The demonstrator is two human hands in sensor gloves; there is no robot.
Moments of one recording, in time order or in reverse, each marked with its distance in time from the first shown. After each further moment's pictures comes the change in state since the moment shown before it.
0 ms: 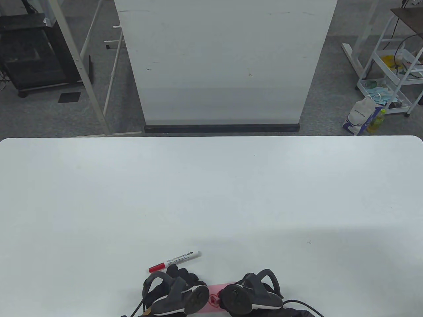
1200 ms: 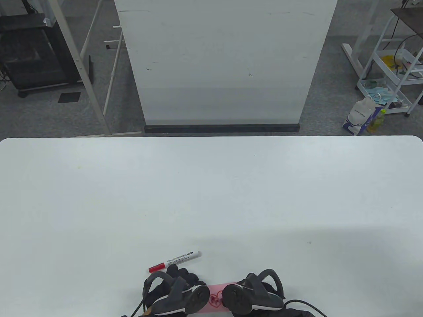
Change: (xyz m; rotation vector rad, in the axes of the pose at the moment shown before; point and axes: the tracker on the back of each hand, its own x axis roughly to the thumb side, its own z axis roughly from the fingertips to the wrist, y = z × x) left_hand 0.001 0.000 -0.001 -0.005 0.003 -0.006; right_hand -0.002 -0.007 0.003 0.044 0.023 0.034
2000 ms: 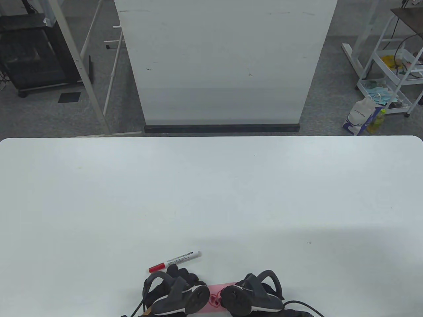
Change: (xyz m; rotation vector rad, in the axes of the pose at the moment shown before) left_hand 0.000 0.000 0.000 0.001 -0.003 0.001; right_hand 0.001 0.001 -0.001 -0.030 0.021 0.032
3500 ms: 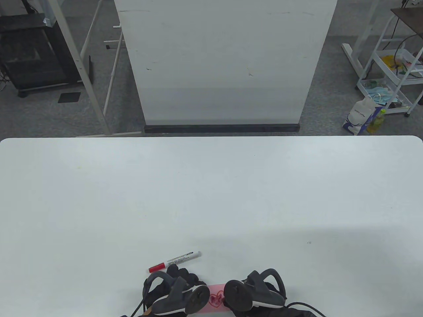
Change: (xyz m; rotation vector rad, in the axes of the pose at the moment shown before) left_hand 0.000 -0.001 0.000 0.000 -0.001 -0.002; right_hand -0.005 -0.001 -0.001 0.038 0.040 -0.037
